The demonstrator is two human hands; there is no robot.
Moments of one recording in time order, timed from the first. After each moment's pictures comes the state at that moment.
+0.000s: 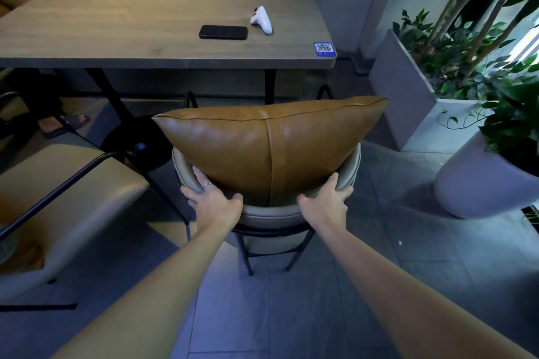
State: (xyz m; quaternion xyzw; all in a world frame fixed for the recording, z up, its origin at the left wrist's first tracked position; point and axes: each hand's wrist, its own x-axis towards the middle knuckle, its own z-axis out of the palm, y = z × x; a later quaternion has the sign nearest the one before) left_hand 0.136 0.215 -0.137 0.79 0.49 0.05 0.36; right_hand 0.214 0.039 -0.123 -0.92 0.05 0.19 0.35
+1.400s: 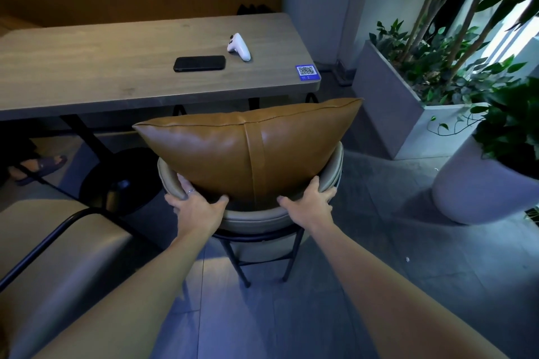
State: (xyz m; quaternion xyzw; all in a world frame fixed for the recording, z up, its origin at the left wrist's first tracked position) left_hand 0.227 0.293 -0.141 0.83 0.45 0.00 0.34; right_hand 0.307 0.090 -0.129 -0.90 0.06 0.25 0.35
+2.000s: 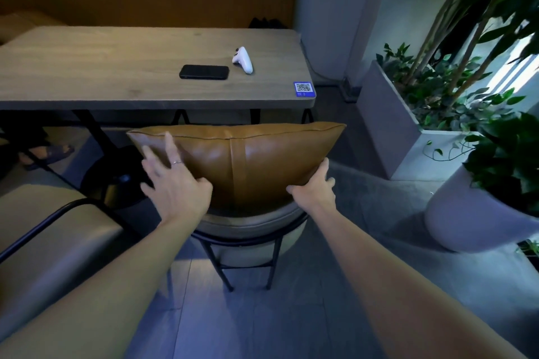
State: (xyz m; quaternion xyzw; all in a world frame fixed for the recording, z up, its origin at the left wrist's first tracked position) left_hand 0.232 0.251 -0.057 0.87 0.43 0.19 0.17; right_hand 0.348 0.049 -0.075 -0.89 0.04 0.22 0.40
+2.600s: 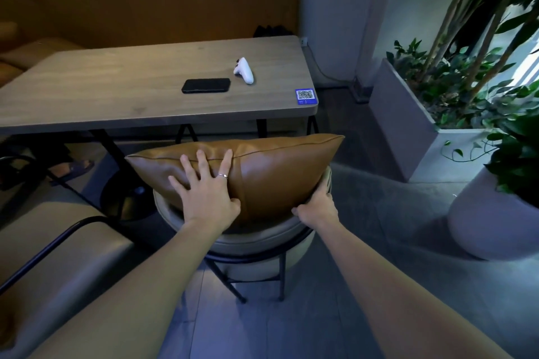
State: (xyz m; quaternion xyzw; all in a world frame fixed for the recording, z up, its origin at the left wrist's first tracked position) left_hand 0.272 0.226 -0.057 0.96 0.28 0.04 0.00; right_hand 0.375 0.043 -0.104 -0.89 0.02 0.27 0.37
